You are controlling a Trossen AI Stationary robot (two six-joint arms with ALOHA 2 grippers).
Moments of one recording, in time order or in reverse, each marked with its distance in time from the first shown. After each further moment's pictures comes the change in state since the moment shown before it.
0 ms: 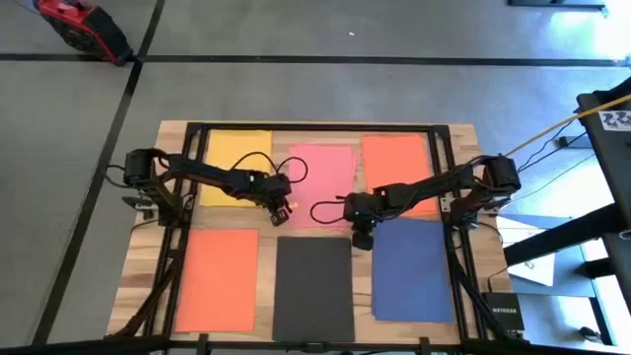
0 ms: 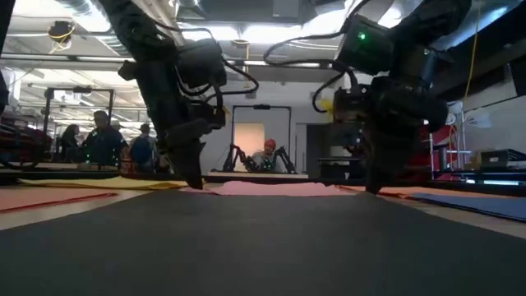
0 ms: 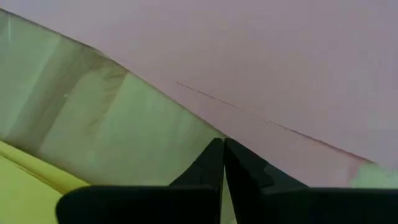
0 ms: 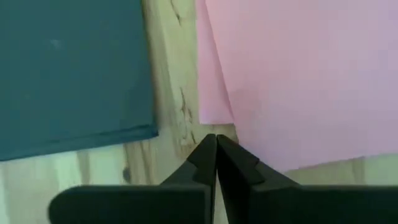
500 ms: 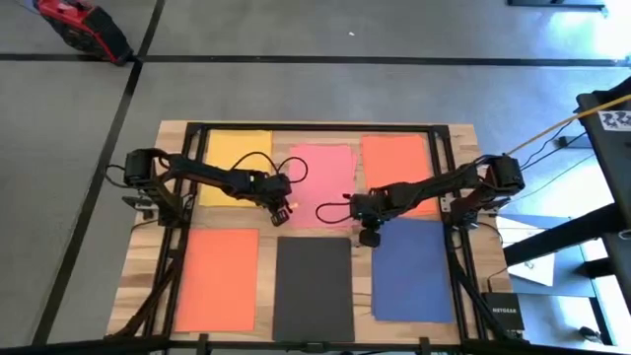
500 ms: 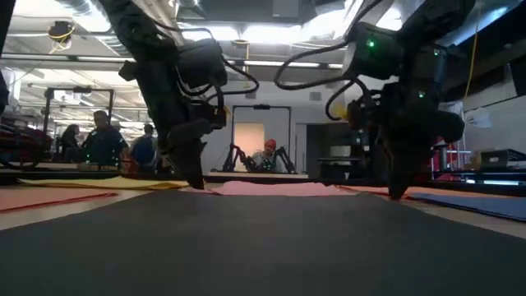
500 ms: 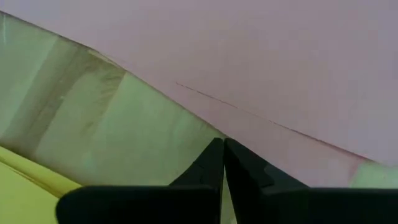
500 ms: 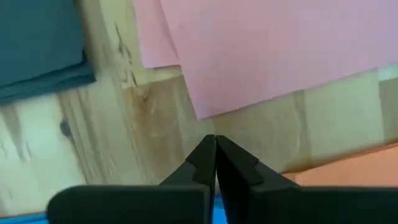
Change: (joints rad) left arm 0.000 0.001 0.001 0.006 0.005 -0.006; right arm -0.010 -0.003 -0.026 -0.130 0.117 0.013
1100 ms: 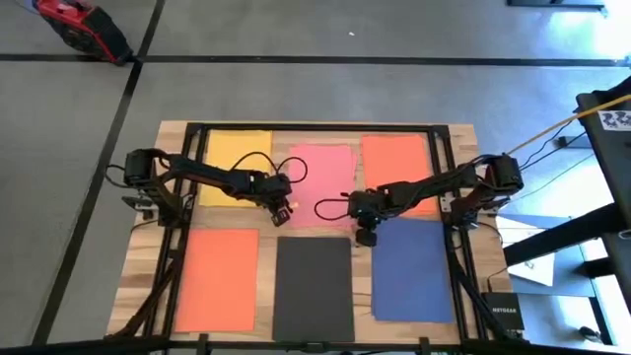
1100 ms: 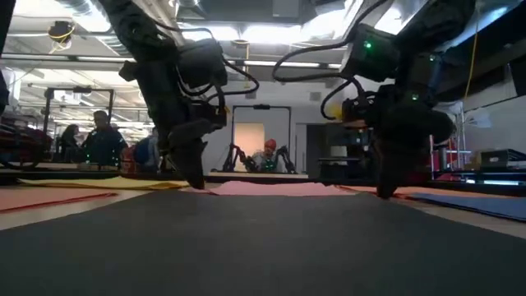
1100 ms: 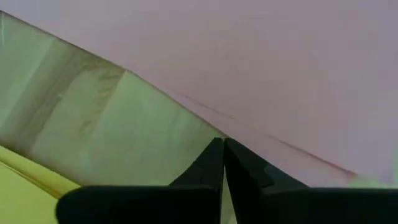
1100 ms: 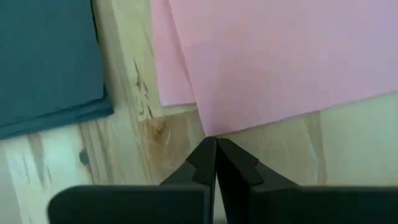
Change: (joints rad) left arm 0.000 0.000 0.000 0.005 0.001 -0.026; right arm -0.007 0.027 -0.016 0.136 -0.075 -0.004
